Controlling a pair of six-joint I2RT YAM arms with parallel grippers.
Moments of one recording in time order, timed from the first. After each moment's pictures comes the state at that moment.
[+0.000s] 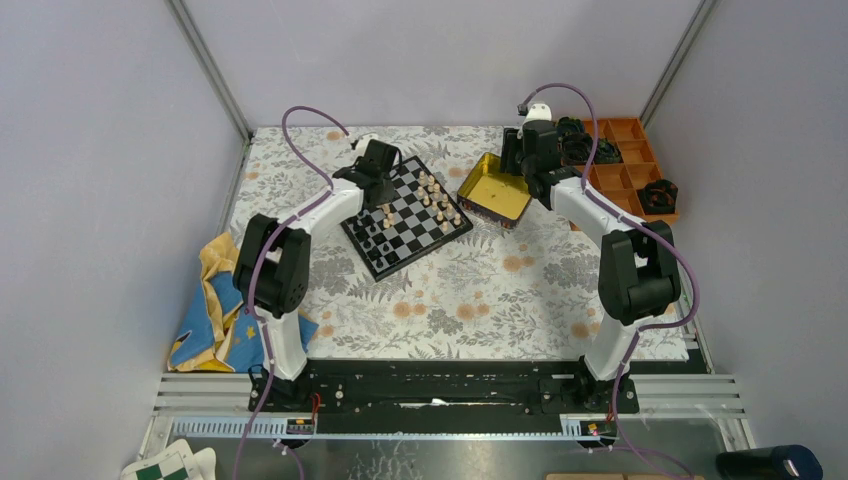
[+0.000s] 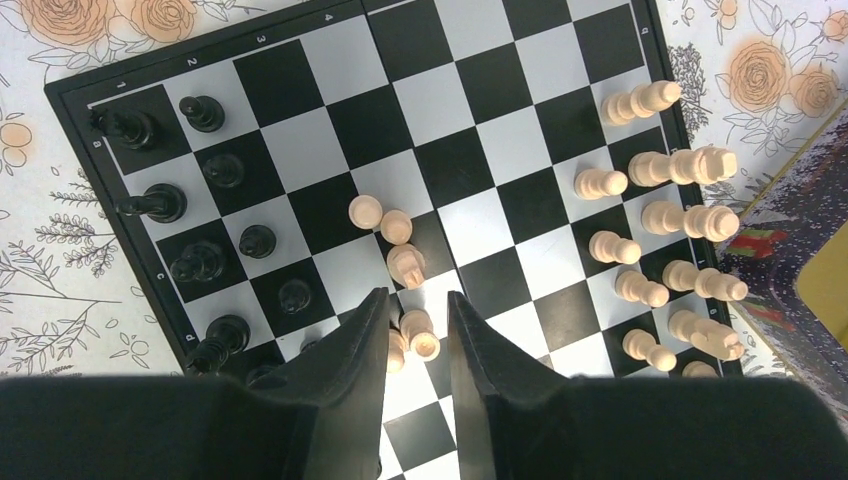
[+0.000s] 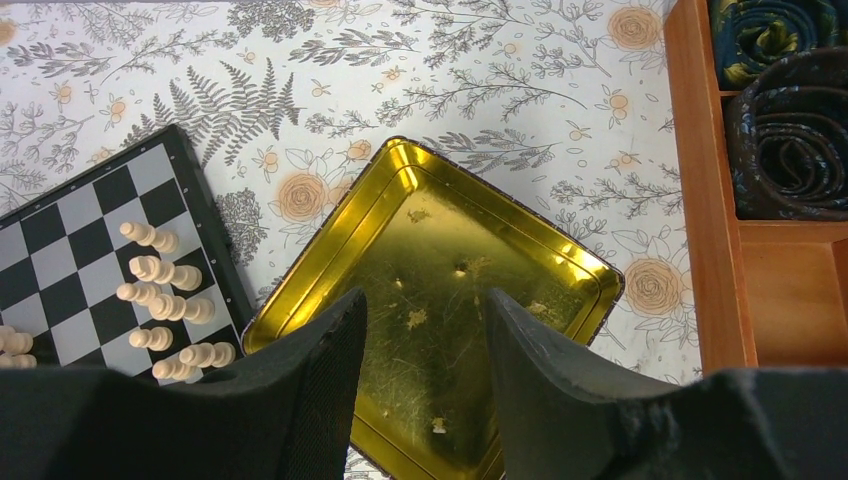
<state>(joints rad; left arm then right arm) -0.38 1.90 1.43 -0.40 -0.30 -0.59 0.29 1.80 1.34 -0.01 0.14 0.18</state>
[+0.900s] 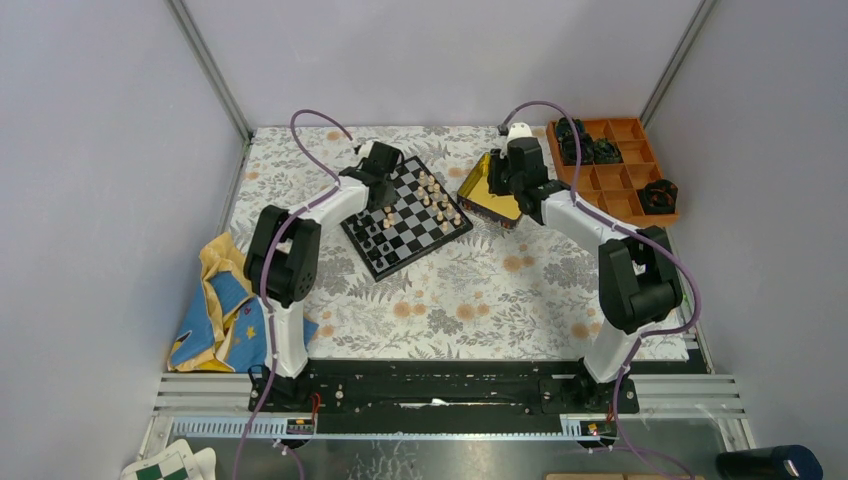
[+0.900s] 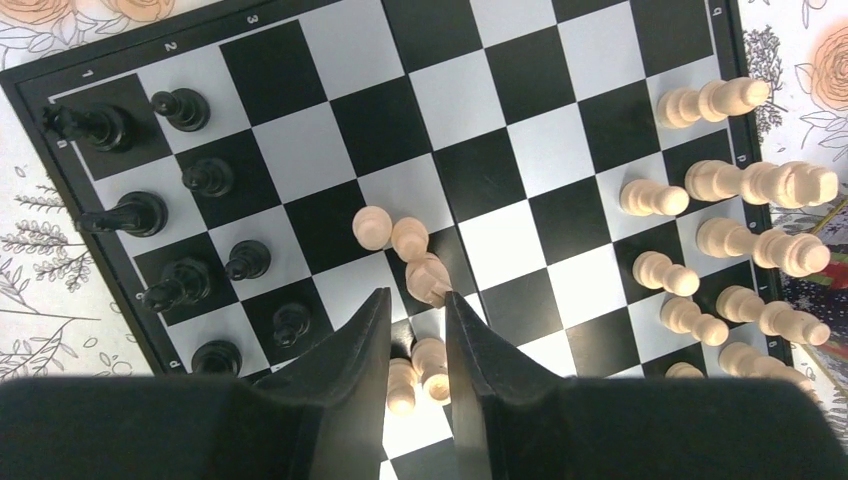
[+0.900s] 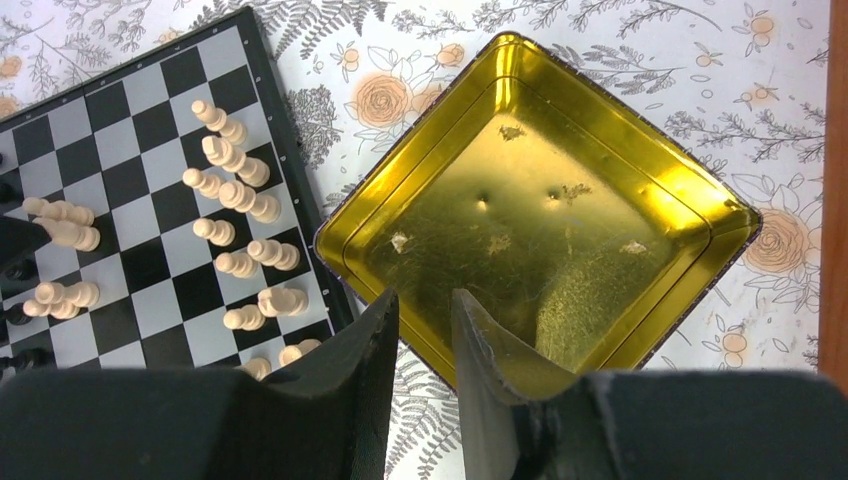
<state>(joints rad) -0.36 1.99 1.47 -0.41 -0.29 -0.59 0.37 1.76 1.24 -0.01 0.07 0.19</state>
